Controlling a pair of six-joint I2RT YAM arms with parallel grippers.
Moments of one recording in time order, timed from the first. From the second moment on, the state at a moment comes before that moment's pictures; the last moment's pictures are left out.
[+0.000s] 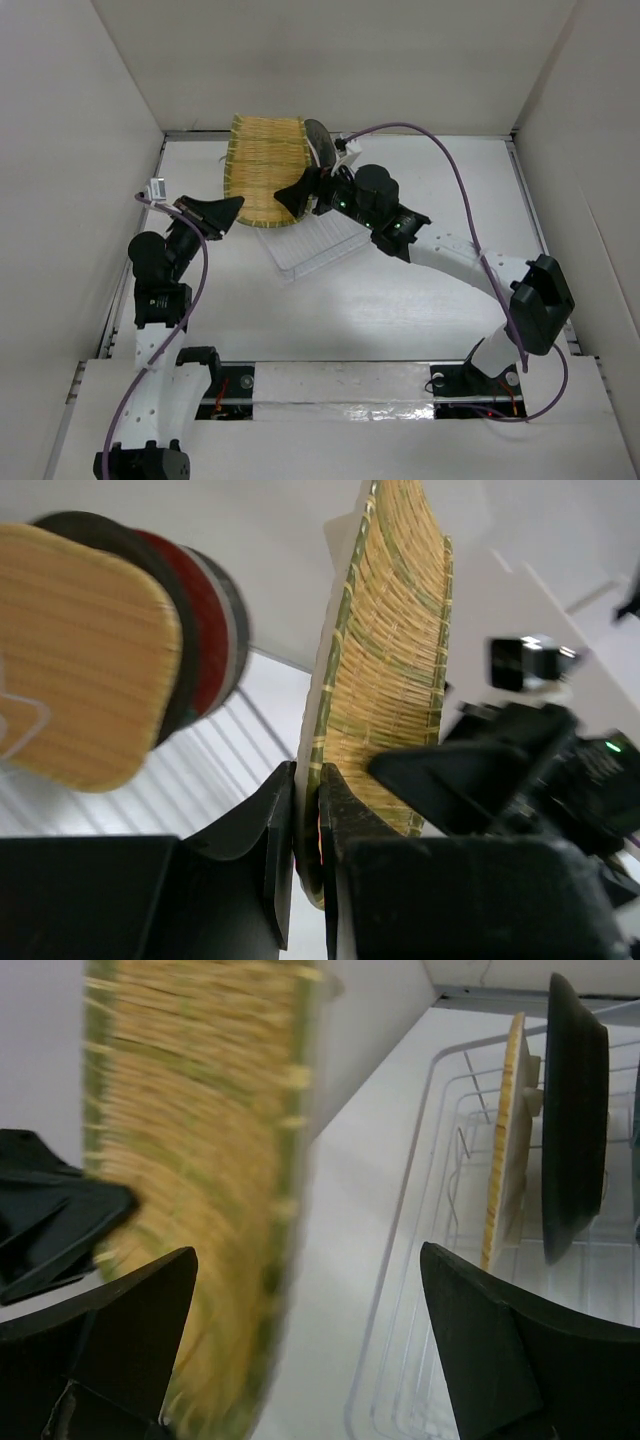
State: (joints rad) left arm 0.06 0.65 0.62 0.18 0.48 -0.92; right arm 0.84 1.57 1.27 0.29 -0.09 0.54
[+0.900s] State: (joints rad) left arm -0.07 0.68 0.58 0.00 0.36 -0.69; right arm 0.85 1.79 1.66 0.12 0.07 0.43
